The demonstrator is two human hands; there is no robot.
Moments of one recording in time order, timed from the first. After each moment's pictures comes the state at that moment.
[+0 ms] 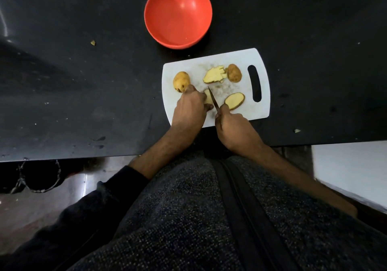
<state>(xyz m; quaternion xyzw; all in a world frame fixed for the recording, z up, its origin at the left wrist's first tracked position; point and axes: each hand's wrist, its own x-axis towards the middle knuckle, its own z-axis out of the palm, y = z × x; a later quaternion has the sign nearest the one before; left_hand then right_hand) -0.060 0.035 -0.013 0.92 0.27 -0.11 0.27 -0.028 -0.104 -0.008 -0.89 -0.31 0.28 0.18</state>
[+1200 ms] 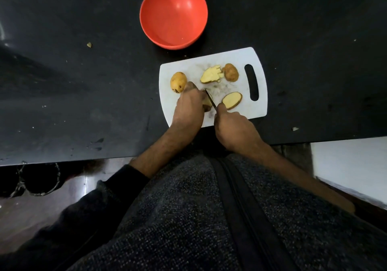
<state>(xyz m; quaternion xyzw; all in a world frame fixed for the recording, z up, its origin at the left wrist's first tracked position) -0.055 0.036 -0.024 0.89 0.30 -0.09 0.33 -0.027 -0.102 0.007 -0.90 -0.31 0.29 0.12</state>
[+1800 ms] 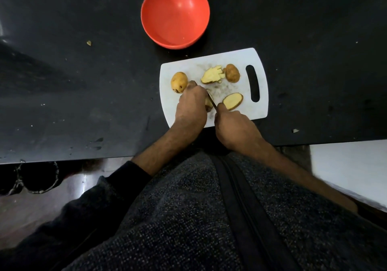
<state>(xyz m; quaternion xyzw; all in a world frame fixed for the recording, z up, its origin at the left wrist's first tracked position) -0.047 0.032 -0.020 0.91 0.29 -0.10 0.28 -0.022 -0.099 0.008 -0.89 -0.31 0.30 0.12</state>
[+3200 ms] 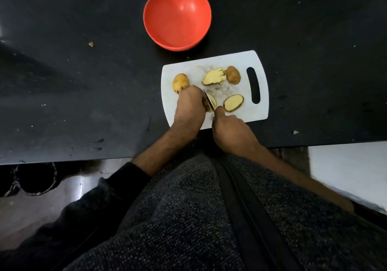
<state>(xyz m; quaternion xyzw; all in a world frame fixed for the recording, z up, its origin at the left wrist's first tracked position) -0.049 0.042 -0.034 0.85 0.34 -0.10 0.39 -0.034 -0.094 0.003 -0.90 -0.31 0.29 0.12</state>
